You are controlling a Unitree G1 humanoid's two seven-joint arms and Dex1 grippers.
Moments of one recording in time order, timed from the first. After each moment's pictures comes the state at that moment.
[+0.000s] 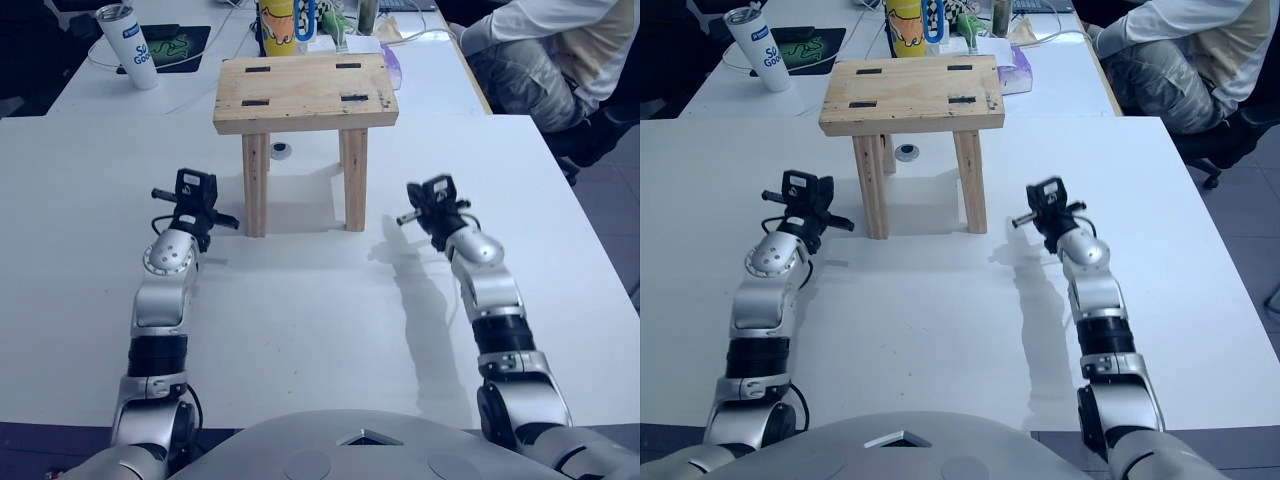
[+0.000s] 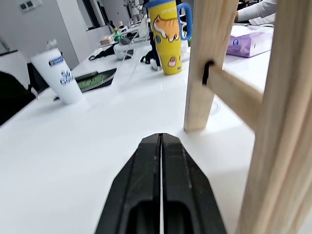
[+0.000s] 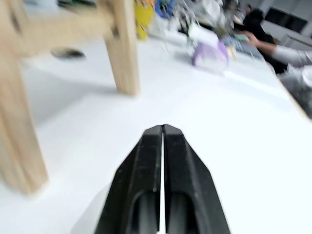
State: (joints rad) left arm -0.16 0.22 0.08 0.00 0.02 0.29 -0.19; right arm -0.25 -0.28 0.00 0.31 0.01 0.10 0.29
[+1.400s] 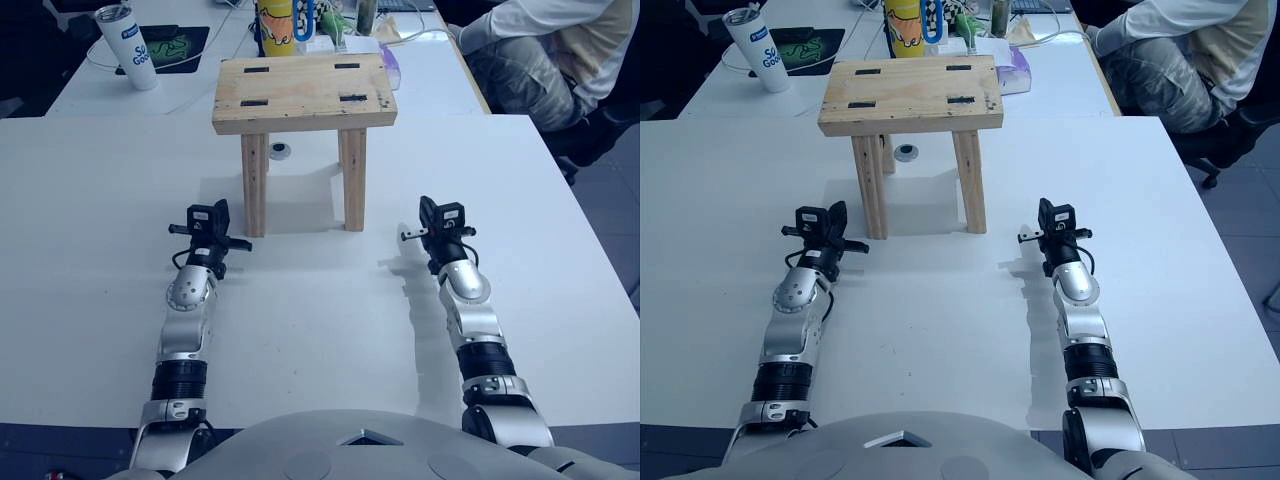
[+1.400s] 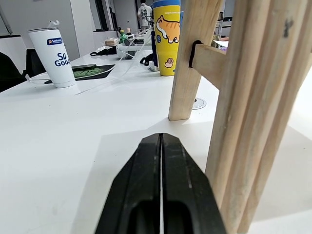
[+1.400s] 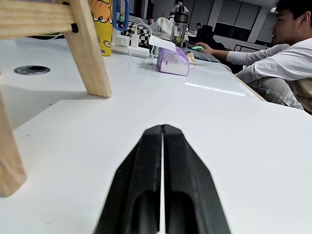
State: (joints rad) left arm -0.07 0.13 0.08 0.12 -0.03 -0.01 -0.14; right arm -0.17 -0.19 -0.07 0.41 0.01 -0.22 0.16
